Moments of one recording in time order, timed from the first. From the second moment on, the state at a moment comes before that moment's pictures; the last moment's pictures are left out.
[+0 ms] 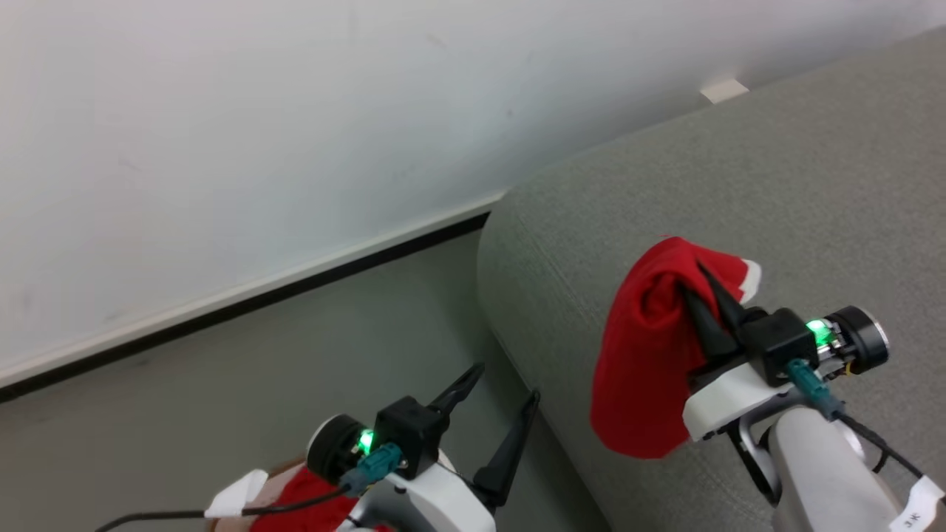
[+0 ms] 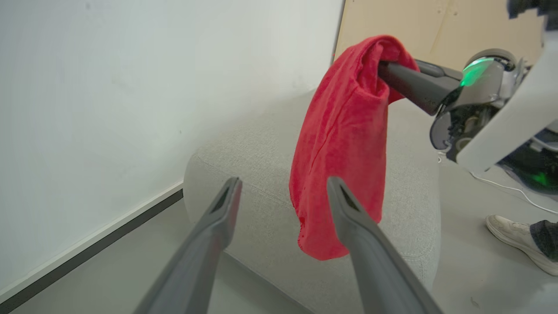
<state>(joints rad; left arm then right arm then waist) -0.27 0.15 -0.60 0.05 -0.28 0.07 0.01 -0.49 -0.05 0.23 0.46 -0.02 0.13 -0.24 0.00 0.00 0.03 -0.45</state>
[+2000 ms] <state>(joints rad) -0.38 0.23 -0.51 0.22 -0.32 0.11 -0.21 -0.40 -0.06 -0.39 0.31 -0.24 0.13 -0.26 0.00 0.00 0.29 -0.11</state>
